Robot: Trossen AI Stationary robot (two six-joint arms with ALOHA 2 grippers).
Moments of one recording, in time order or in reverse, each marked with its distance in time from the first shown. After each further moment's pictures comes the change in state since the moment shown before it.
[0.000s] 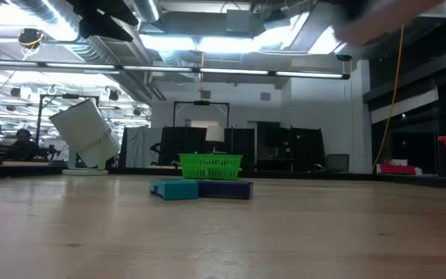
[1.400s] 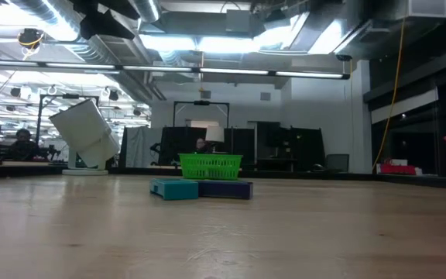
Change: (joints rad) left arm -0.001 0.000 0.000 0.016 0.071 -0.071; right arm 0.107 -0.184 -0.272 0.103 0.421 0.462
